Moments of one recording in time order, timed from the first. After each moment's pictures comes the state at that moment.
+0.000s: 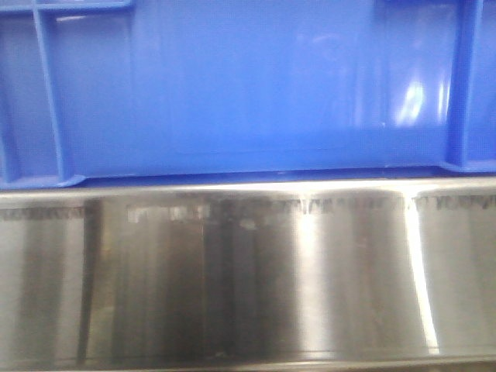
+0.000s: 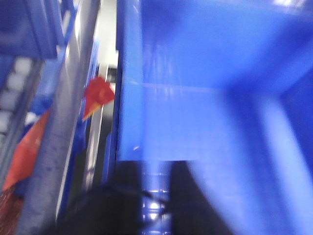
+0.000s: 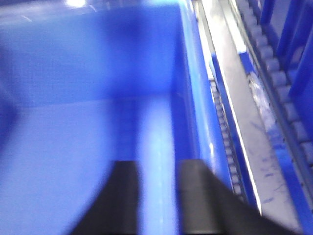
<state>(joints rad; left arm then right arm) -0.54 1.40 -1.54 0.45 0.95 -0.79 0.80 1.40 -1.52 -0.46 0.94 0.78</state>
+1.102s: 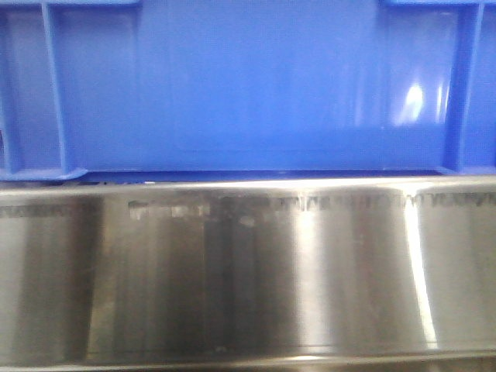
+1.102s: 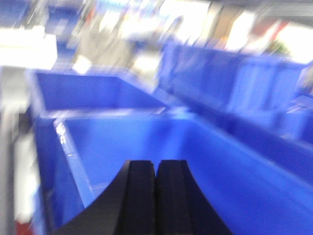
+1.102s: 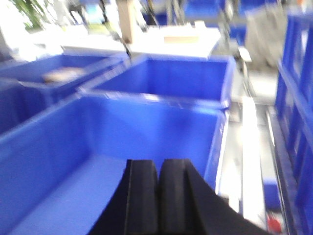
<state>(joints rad) -0.54 0.76 -0.91 0.42 0.23 -0.59 0.80 0.84 -1.06 -0.51 0.47 0.57</state>
